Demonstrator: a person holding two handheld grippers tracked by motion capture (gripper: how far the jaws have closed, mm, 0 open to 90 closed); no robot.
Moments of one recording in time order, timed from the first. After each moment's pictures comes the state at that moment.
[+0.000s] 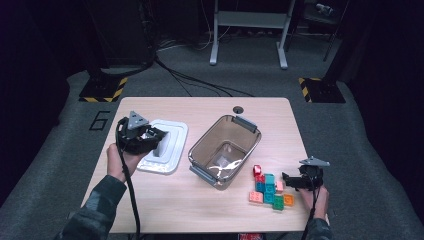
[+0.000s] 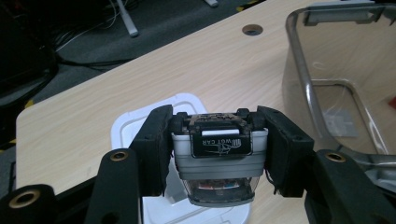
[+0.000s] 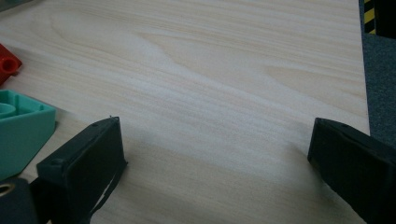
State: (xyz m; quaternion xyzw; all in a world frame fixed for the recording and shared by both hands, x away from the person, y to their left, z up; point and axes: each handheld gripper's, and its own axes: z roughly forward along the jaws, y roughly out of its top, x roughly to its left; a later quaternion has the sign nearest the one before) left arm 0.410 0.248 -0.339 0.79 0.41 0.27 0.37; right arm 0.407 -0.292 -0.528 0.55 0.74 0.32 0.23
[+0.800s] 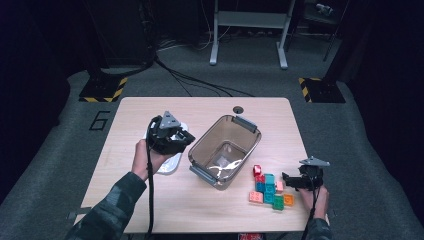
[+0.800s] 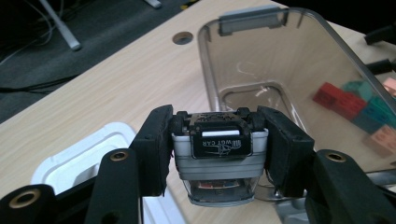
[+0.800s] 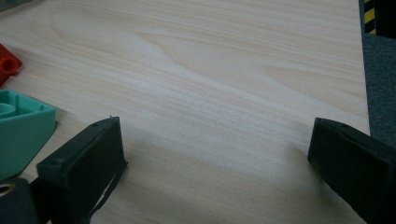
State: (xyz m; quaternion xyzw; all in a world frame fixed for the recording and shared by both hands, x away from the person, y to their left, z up) left arm 0.417 0.179 -0.341 0.84 0.33 0.21 0.39; right arm 0.407 -0.292 -0.528 0.55 0.74 0.32 0.23
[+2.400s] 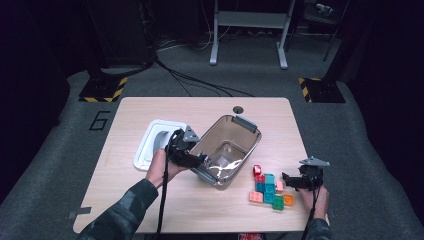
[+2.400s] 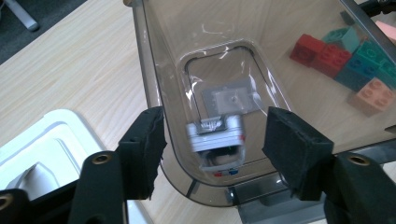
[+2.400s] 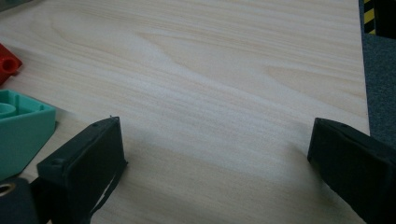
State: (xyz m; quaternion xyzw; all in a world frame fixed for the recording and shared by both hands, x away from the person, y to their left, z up) left arm 0.416 0.143 -0.382 0.88 0.29 0.17 0.34; right arm 0.407 -0.292 -0.528 0.54 0.74 0.32 0.23
